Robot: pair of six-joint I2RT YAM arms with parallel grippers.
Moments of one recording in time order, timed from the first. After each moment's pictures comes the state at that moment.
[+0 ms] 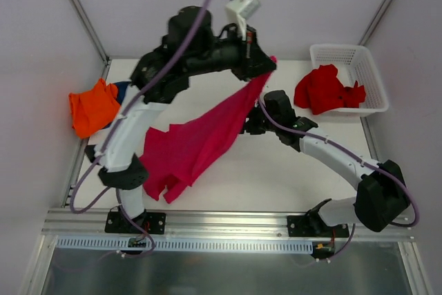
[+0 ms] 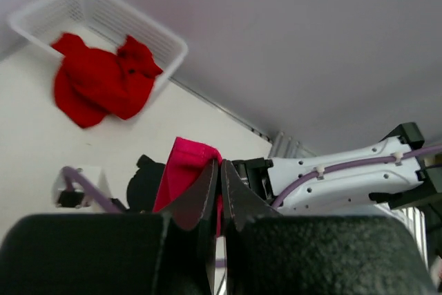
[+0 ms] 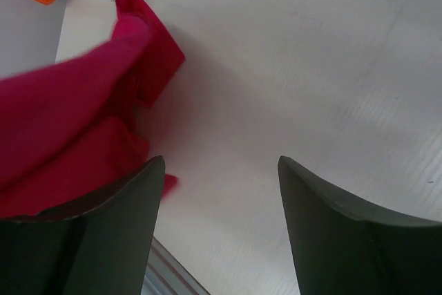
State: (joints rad) left arm -0.88 1.75 2.55 -0.91 0.27 -0.34; right arm 0.63 1.38 0.97 -0.18 -0.25 0.57
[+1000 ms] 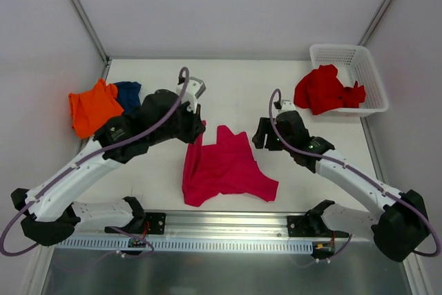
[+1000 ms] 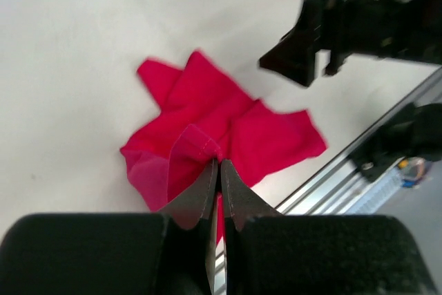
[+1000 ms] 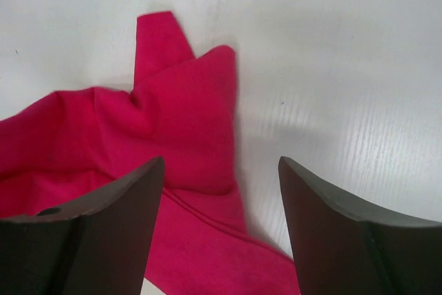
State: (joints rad) left arm -0.91 1.09 1.49 -0.85 -0.12 -0.32; right arm 0.62 1.07 0.75 -0.34 0.11 0.52
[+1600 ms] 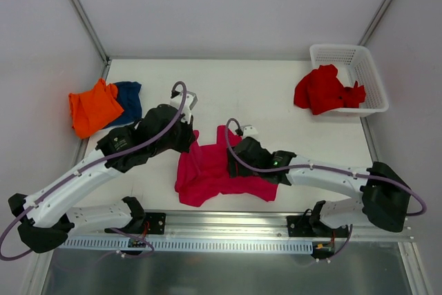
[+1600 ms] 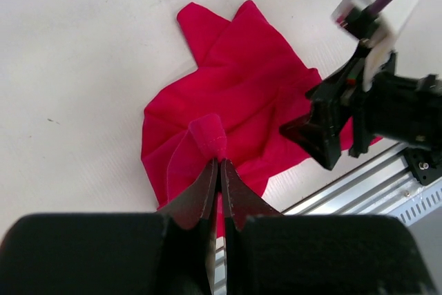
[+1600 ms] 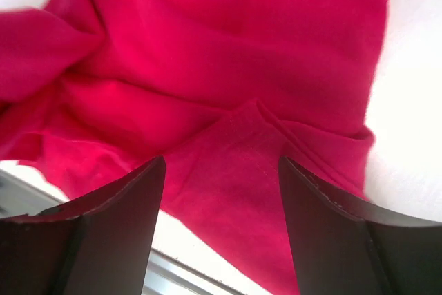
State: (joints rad) left arm -0.91 1.02 1.21 -0.86 -0.25 -0.40; right arm 1.05 1.28 0.76 -0.34 0.27 0.69
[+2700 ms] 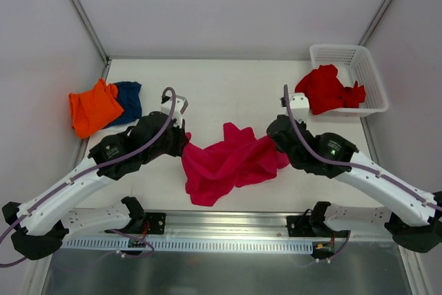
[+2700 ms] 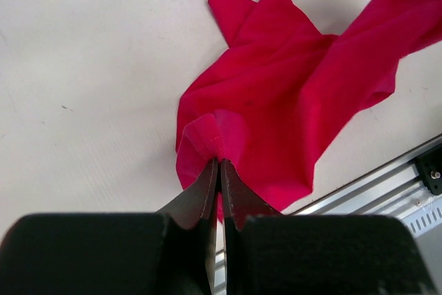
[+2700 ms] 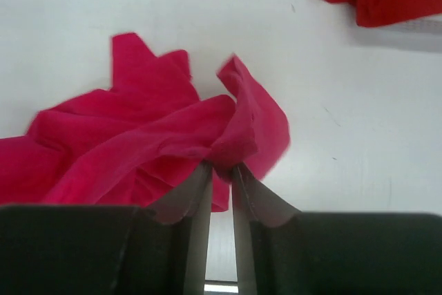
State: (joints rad) left arm -0.91 0.92 1.13 -0.86 -0.30 -0.42; right arm 1.08 1.05 1.25 -1.04 0.79 0.65
